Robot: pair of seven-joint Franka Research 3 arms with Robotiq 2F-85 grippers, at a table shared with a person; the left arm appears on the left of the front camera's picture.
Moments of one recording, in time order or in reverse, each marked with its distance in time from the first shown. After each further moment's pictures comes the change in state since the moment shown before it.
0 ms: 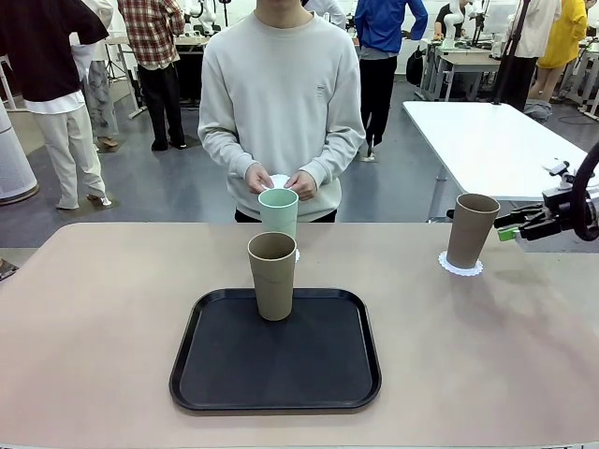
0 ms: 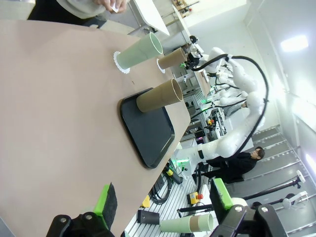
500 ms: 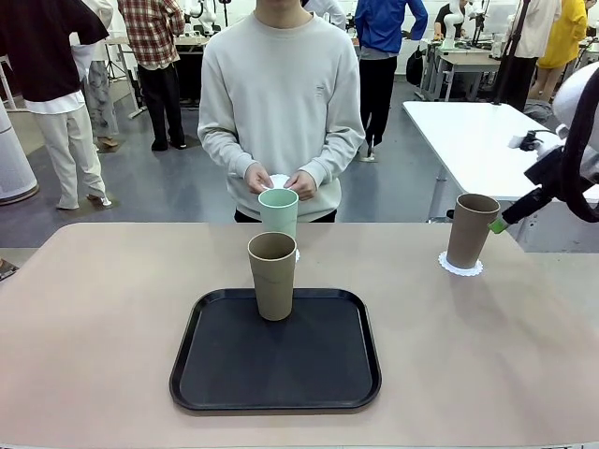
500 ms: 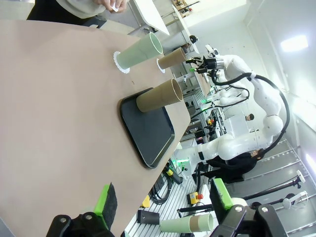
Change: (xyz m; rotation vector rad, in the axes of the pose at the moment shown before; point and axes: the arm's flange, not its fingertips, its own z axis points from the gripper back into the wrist) left arm 0.000 0.000 0.000 0.000 0.001 0.000; right arm 0.105 0.133 -0.010 -0.354 0.445 -0.297
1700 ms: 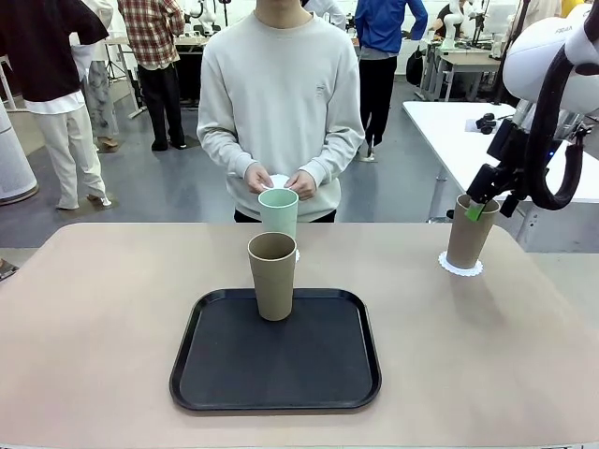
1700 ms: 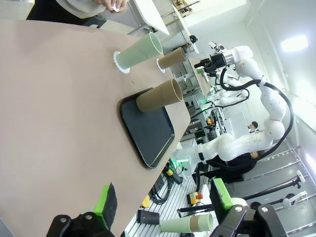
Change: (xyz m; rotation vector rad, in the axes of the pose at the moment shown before) left arm 0.000 0.000 0.000 0.000 0.000 0.000; right arm 0.059 0.071 0.023 -0.050 0.262 -0.237
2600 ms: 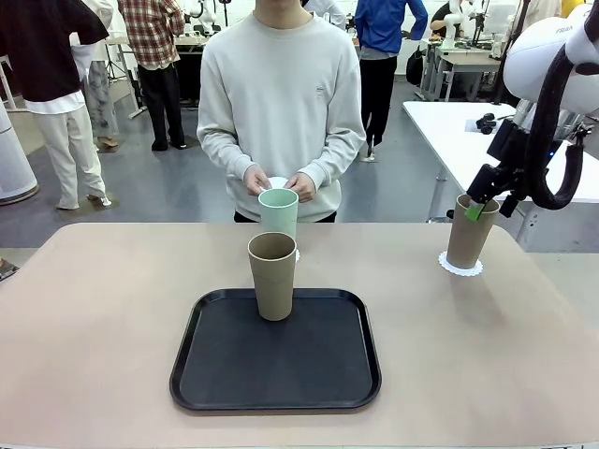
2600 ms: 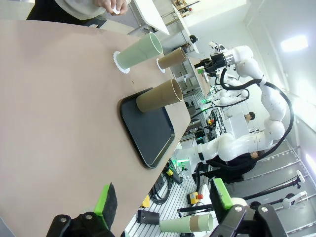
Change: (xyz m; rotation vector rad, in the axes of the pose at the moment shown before) left arm 0.000 0.000 0.000 0.000 0.000 0.000; right arm -0.009 -0.004 0.011 0.064 -0.037 -0.010
